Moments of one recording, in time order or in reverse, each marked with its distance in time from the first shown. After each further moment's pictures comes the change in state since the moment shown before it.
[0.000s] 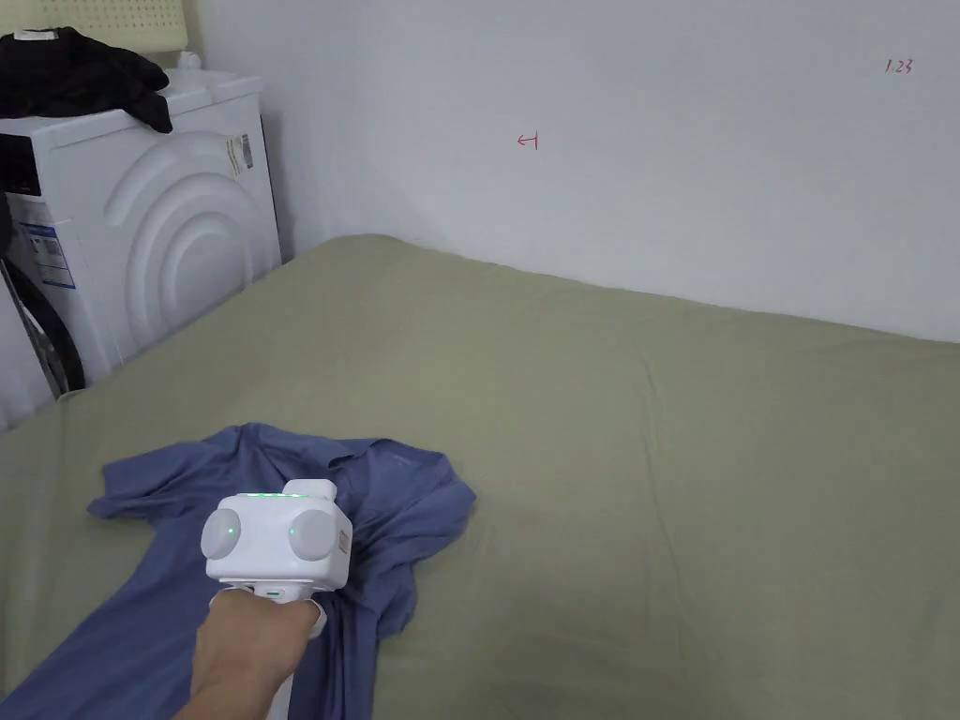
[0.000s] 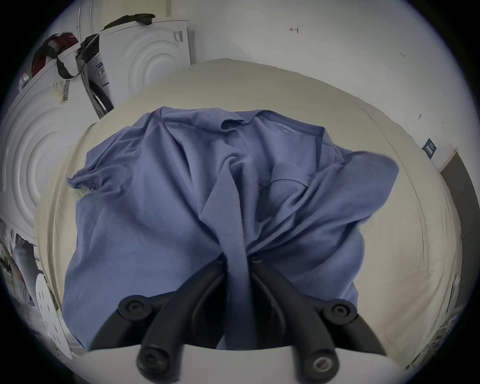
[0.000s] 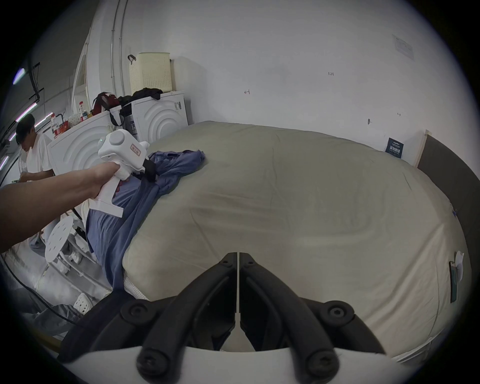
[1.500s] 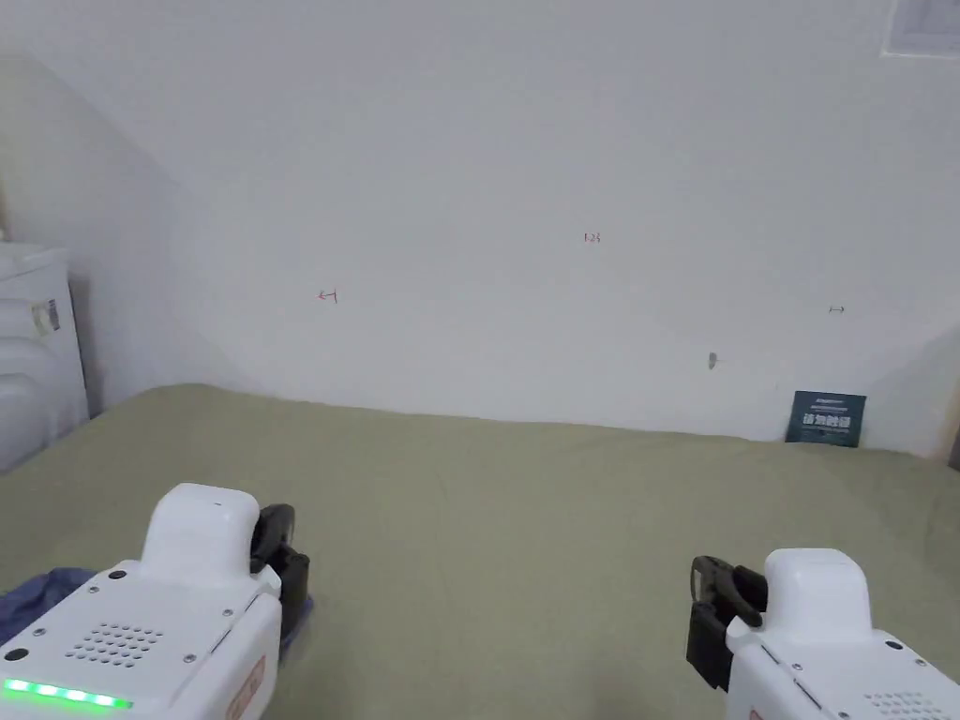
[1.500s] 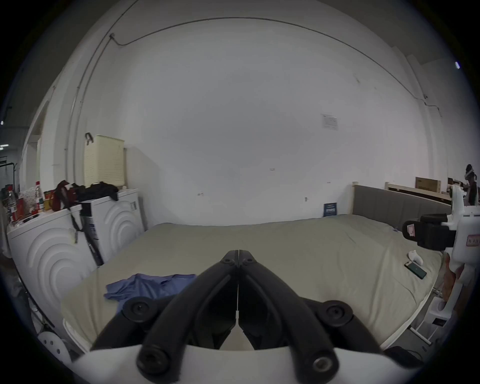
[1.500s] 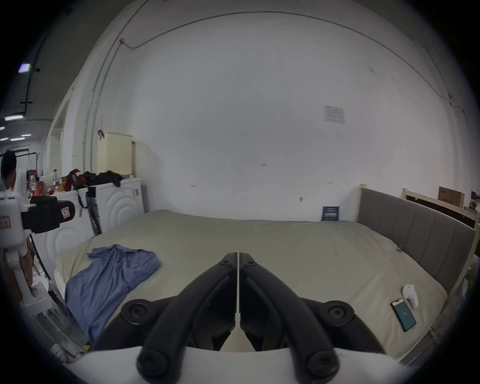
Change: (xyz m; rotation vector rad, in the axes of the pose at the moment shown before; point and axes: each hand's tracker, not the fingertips) left arm 0.110 -0.180 0.355 0.962 -0.252 -0.311; right arm 0.074 0.087 0.155 0.491 -0.266 -0.046
